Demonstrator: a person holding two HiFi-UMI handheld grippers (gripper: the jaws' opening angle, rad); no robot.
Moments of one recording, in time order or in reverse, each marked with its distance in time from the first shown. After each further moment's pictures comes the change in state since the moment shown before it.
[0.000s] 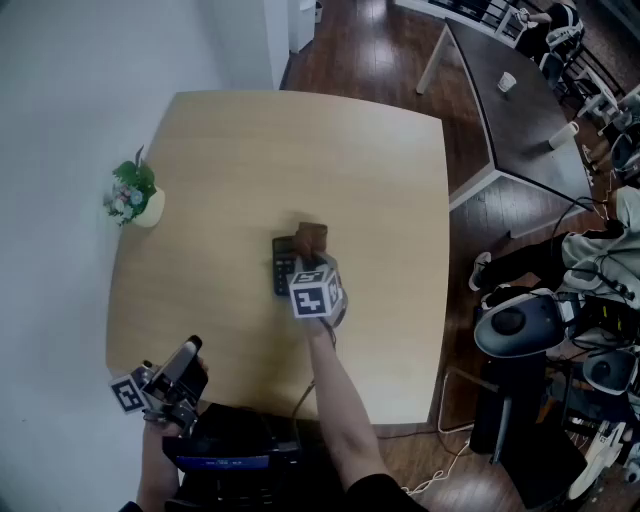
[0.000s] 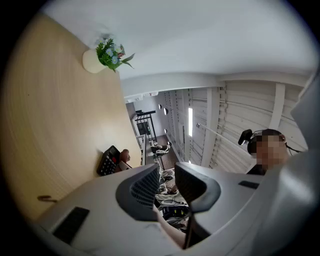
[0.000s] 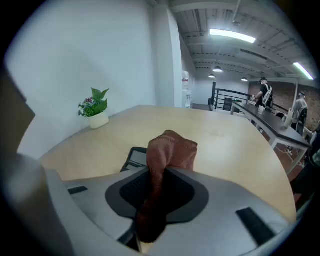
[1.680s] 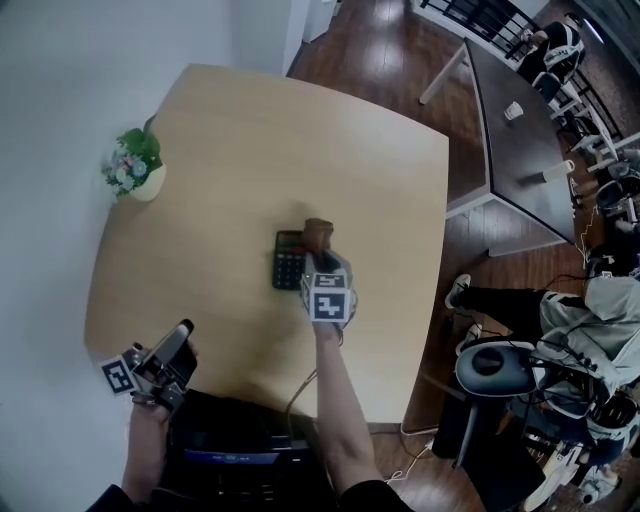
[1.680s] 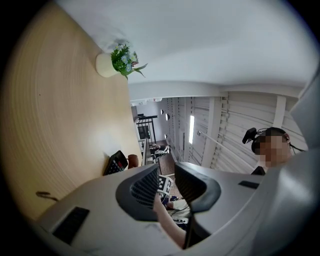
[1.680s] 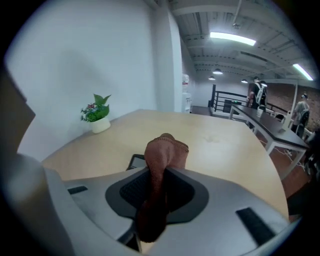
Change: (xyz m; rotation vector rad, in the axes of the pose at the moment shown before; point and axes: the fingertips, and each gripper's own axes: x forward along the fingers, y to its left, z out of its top) left arm -0.023 0.019 0.025 -0.062 -0.065 -0.008; right arm -0.028 -0.002 0.022 0.010 -0.029 0.019
